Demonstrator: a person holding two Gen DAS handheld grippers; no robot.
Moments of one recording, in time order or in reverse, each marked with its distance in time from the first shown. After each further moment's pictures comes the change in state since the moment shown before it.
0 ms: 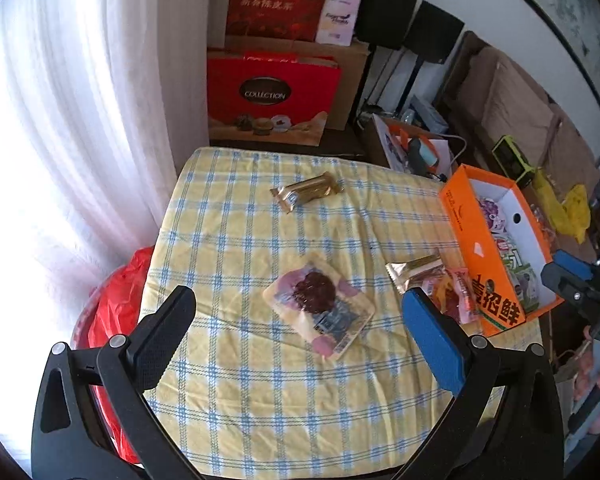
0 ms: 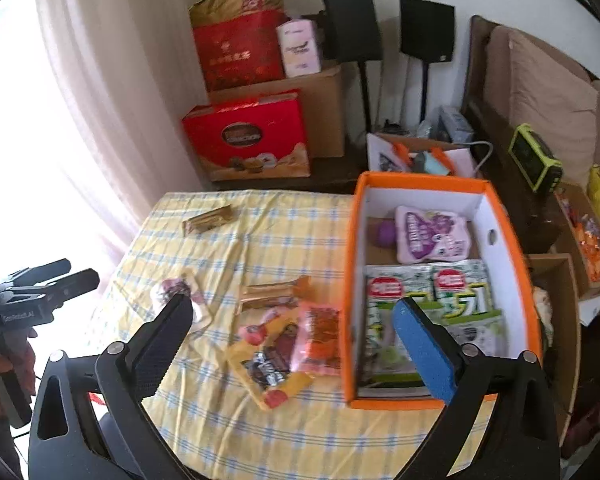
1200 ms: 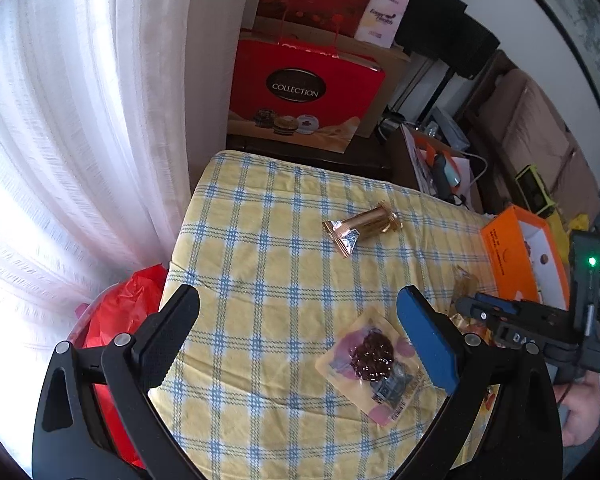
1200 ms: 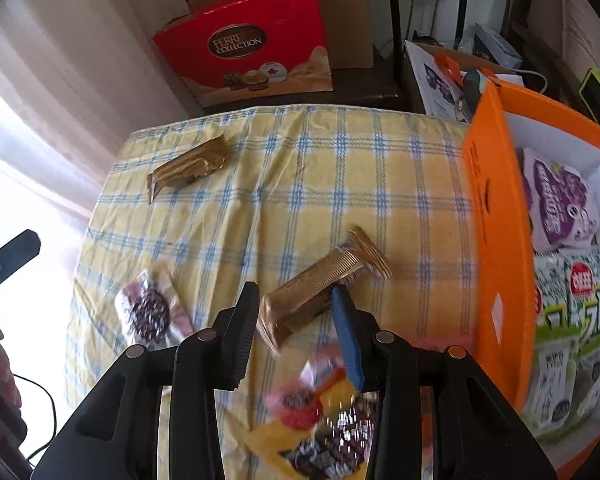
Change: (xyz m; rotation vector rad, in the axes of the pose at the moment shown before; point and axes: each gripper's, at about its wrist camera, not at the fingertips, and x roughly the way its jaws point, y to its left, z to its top) left arm 0.069 0.064 0.047 -0.079 0.022 -0.039; right arm 0.170 0.025 0.019 0.065 0.297 0.016
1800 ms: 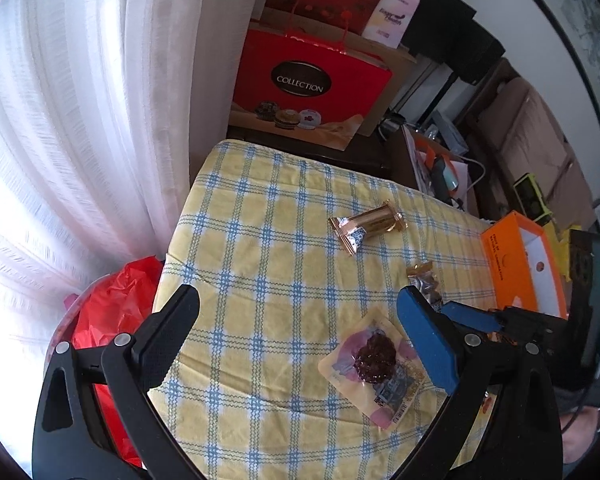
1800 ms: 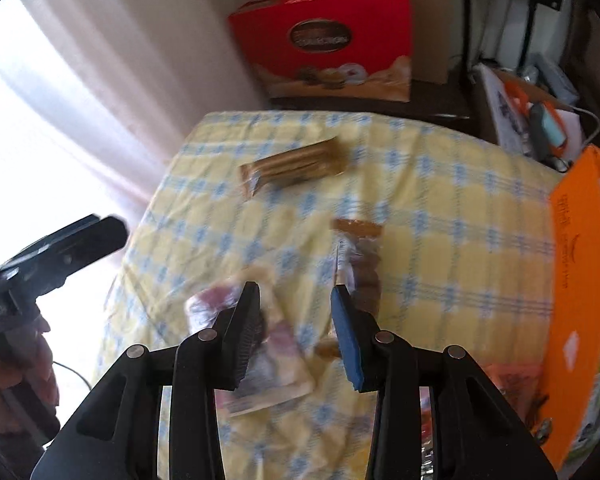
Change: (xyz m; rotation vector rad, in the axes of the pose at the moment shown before) left arm 0.009 0.012 -0.001 -0.046 0.012 -0.032; right arm 0.004 0.073 0.004 -0.159 0.009 0.103
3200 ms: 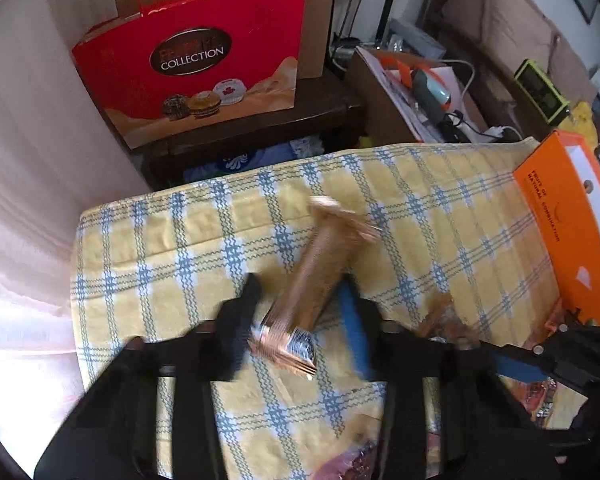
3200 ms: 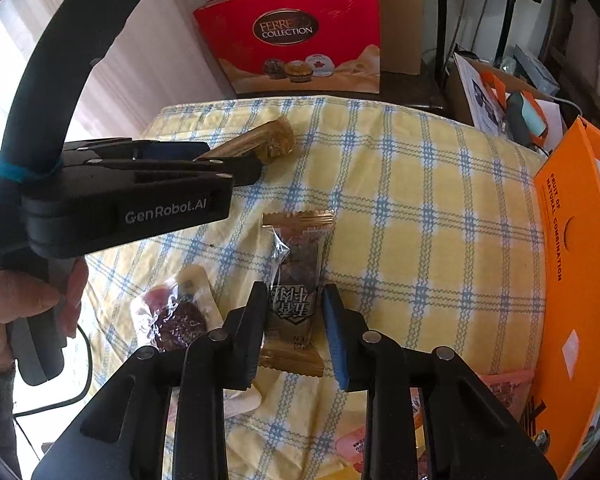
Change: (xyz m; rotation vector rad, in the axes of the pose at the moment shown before) left arm 0.122 -0.090 0.041 0.374 0.179 0.068; right arm 0.023 -0.028 -0.006 0.047 -0.006 -0.078
